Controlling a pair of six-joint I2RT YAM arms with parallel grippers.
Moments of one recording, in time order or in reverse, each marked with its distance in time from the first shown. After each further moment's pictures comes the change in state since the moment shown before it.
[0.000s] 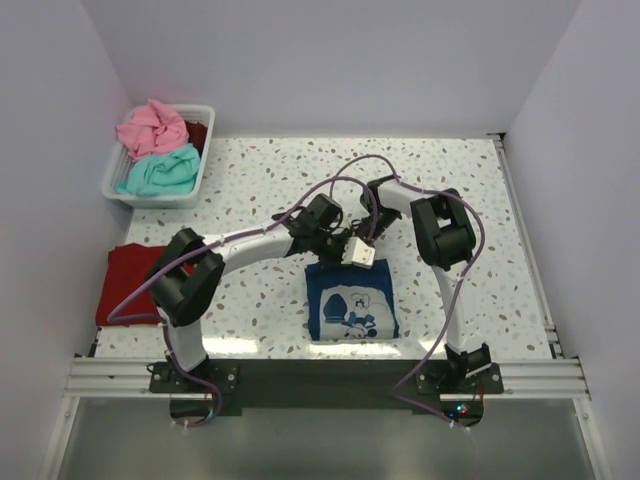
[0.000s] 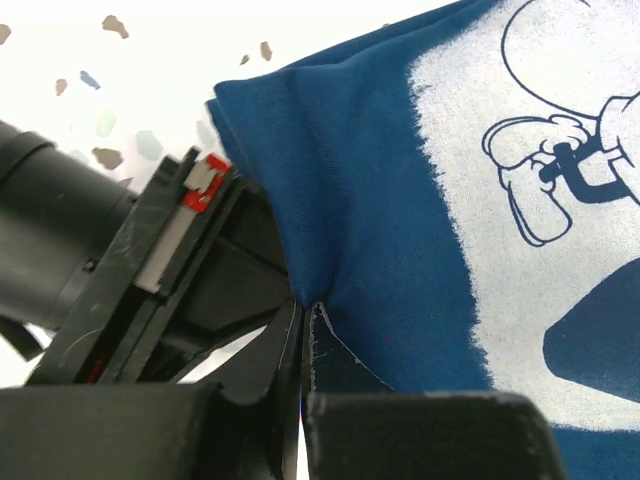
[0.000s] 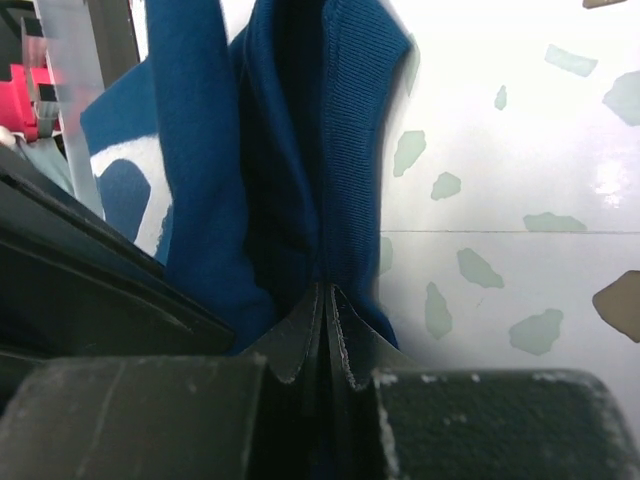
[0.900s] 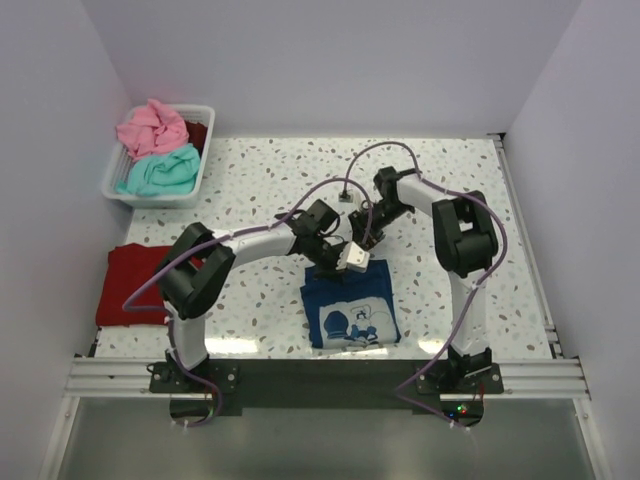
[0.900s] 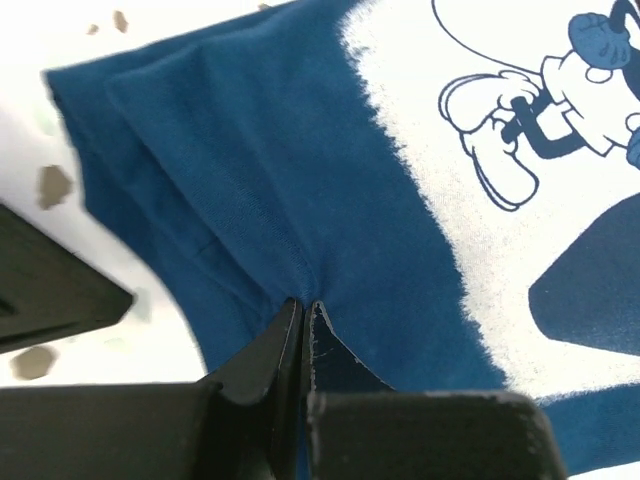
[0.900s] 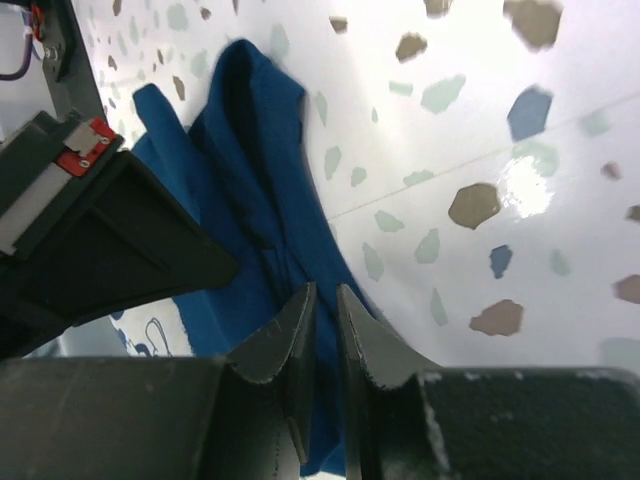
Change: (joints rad) left arm 0.028 0.075 0.000 -0.124 0.185 -0.034; right arm -0.065 -0.172 -0.135 0.304 0.023 0.325
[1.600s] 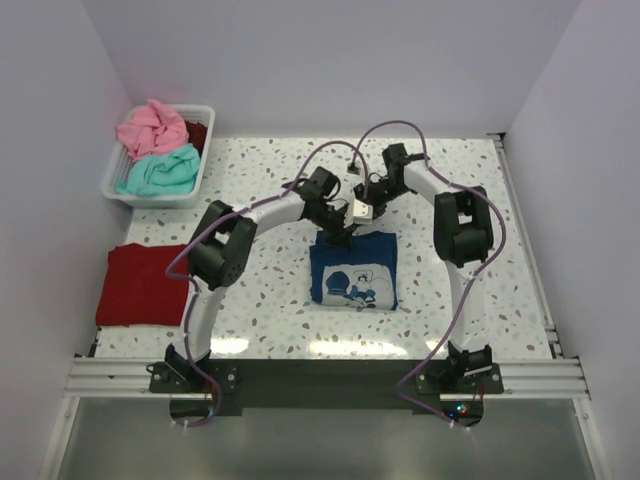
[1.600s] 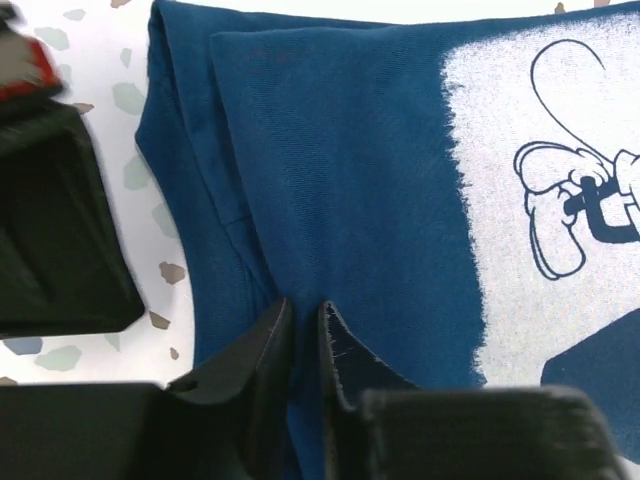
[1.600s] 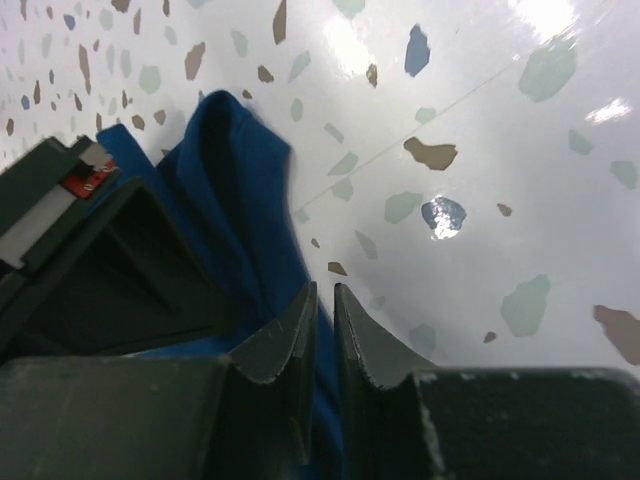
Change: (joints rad) left arm 0.135 0.303 0.408 -0.045 0.059 -0.110; right arm -0.080 0.121 0.279 0.119 0.076 0.093
